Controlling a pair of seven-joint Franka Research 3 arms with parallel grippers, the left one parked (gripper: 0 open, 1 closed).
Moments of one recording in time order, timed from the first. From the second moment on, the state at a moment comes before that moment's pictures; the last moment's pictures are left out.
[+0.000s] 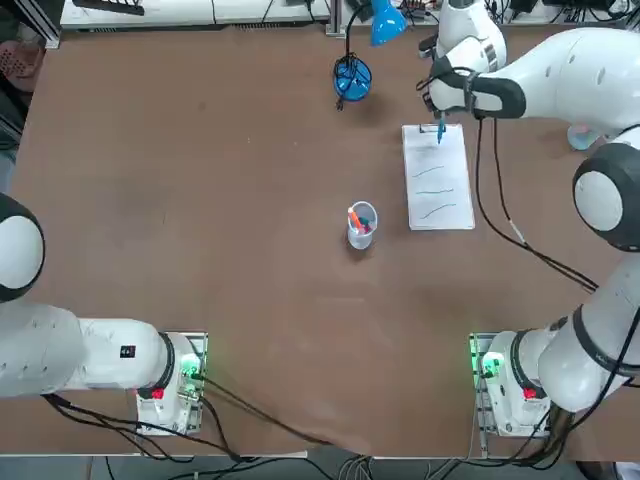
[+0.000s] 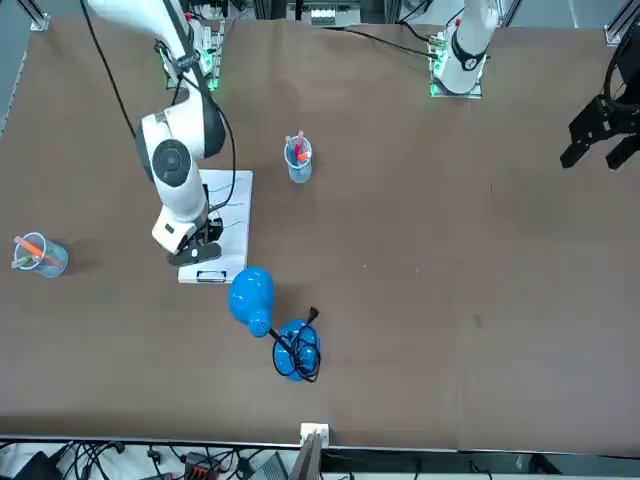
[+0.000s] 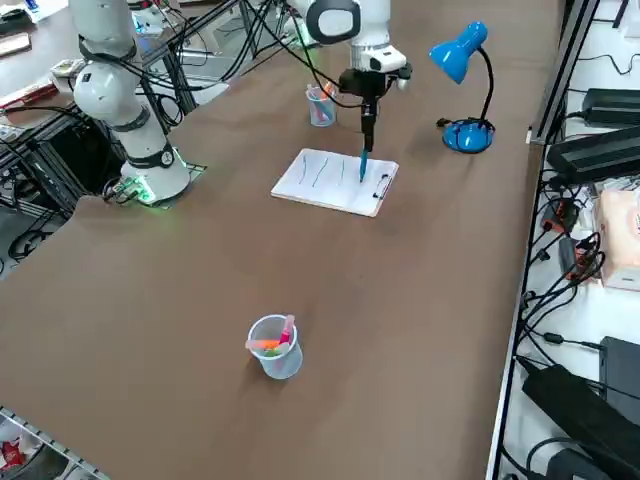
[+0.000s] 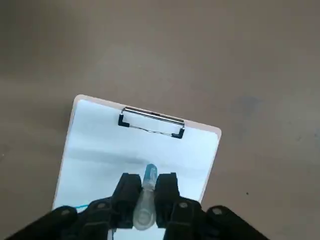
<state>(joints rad) 0.48 0.35 -0.12 -1.92 -0.21 2.24 0.25</state>
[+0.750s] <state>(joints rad) 0.48 0.37 -0.11 -1.92 -0.21 2.25 0.25</state>
